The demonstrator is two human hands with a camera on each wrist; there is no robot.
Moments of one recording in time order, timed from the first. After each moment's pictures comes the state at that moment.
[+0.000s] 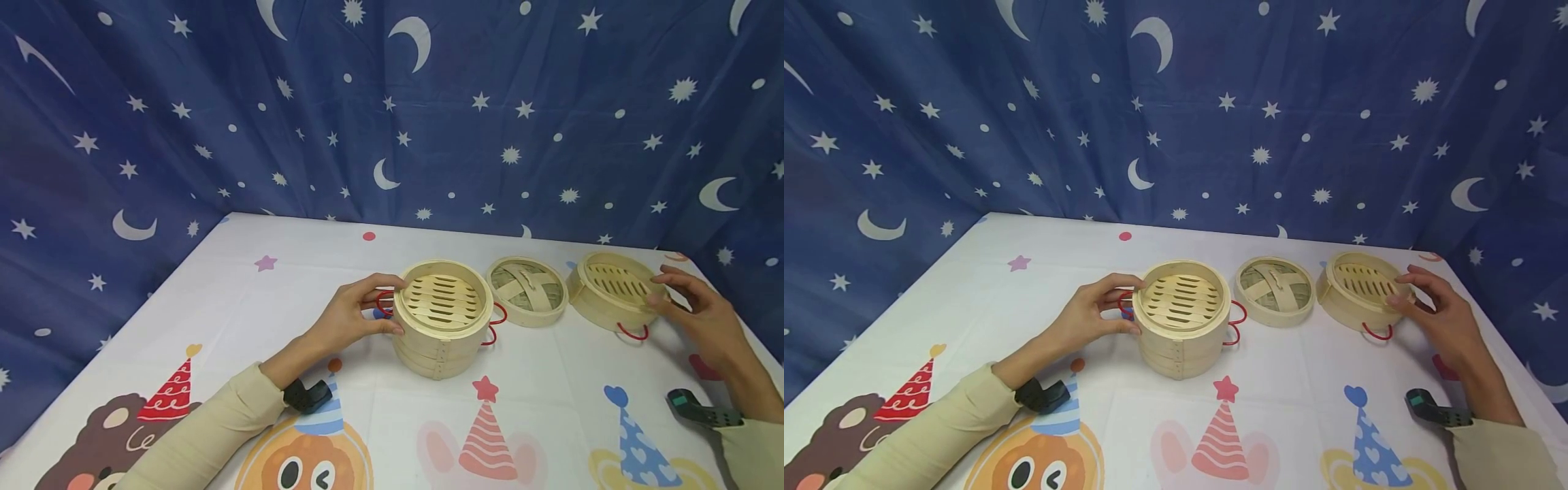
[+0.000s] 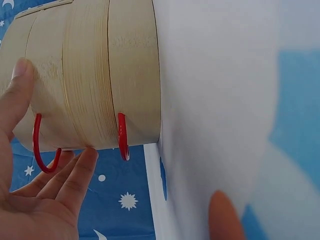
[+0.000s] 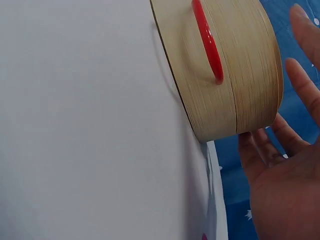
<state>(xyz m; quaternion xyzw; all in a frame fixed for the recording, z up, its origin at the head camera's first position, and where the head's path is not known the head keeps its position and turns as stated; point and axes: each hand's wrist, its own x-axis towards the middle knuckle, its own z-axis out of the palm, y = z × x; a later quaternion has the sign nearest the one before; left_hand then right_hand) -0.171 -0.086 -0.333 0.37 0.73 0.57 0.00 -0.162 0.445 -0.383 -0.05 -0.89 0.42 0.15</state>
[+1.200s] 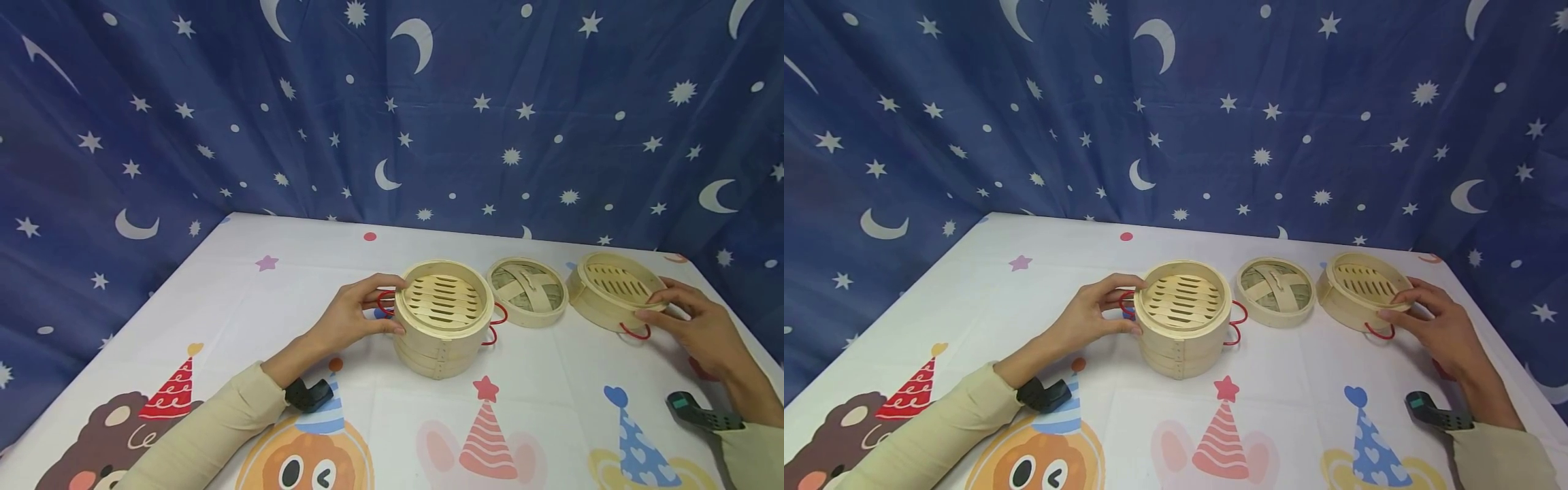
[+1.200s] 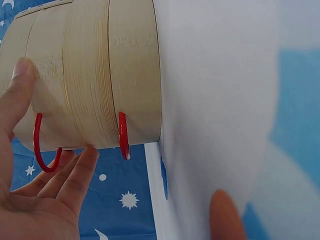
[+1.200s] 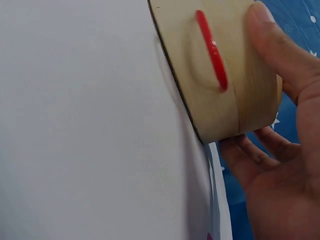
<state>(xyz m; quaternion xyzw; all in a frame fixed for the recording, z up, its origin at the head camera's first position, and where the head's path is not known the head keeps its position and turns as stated) -0.172 -0.086 -0.335 0.38 0.73 0.57 -0.01 -0.158 0.442 -0.385 -0.06 -0.91 0.38 0.12</state>
